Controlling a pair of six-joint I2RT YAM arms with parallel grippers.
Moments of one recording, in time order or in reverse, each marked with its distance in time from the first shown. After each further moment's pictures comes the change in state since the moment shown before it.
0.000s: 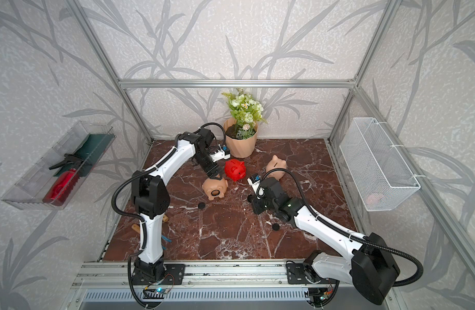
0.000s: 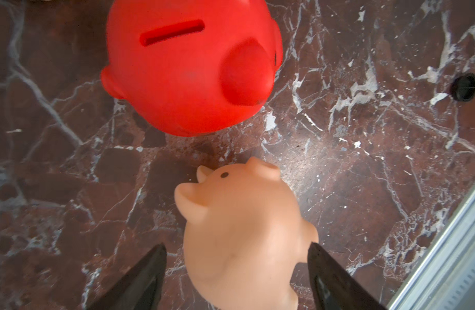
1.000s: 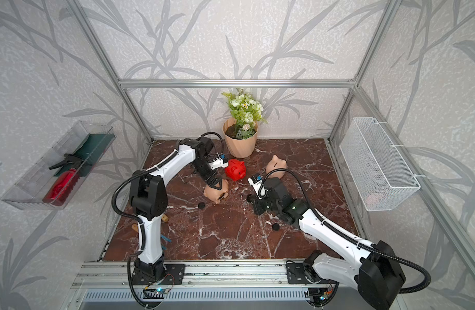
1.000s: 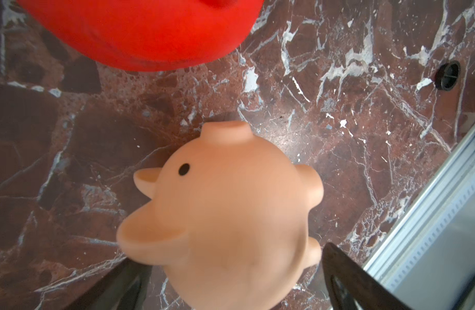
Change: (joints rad) left arm -0.019 -0.062 -0.194 0.037 0.012 -0.099; right arm -0.005 -0.071 -0.014 0.006 -0.056 -0.008
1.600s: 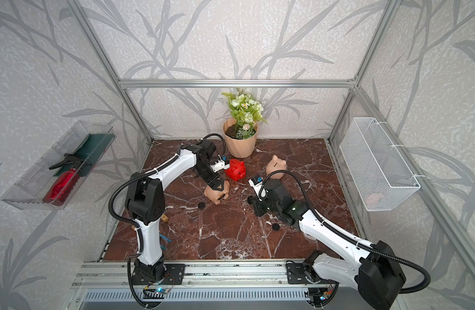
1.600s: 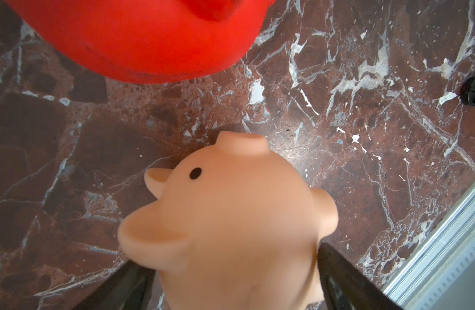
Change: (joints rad) left arm -0.036 -0.064 -0.124 0.126 -0.033 -0.069; right arm 0.000 -0.003 -0.021 0.000 0.000 0.014
